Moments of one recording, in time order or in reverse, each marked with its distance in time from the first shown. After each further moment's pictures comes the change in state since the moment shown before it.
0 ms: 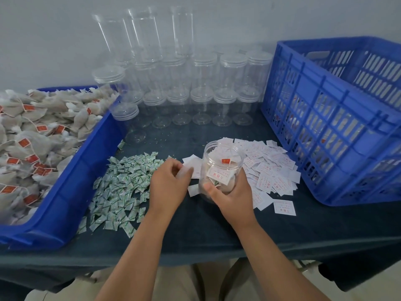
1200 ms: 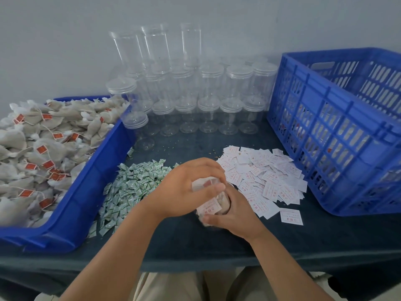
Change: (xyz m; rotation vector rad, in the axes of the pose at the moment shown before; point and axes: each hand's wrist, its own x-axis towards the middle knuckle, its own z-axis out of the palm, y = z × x) left_hand -0.011 0.073 -0.061 0.011 -0.612 0.585; right_hand 0.000 -0.008 -0.010 -0.079 -0.497 0.024
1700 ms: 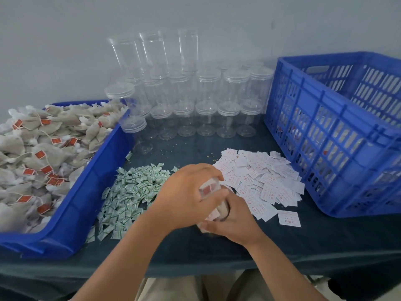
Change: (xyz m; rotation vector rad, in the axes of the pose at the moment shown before) left_hand -0.002 0.005 0.015 0.322 0.118 -0.091; right_hand -0.008 0.000 0.003 0.040 0.047 -0.053
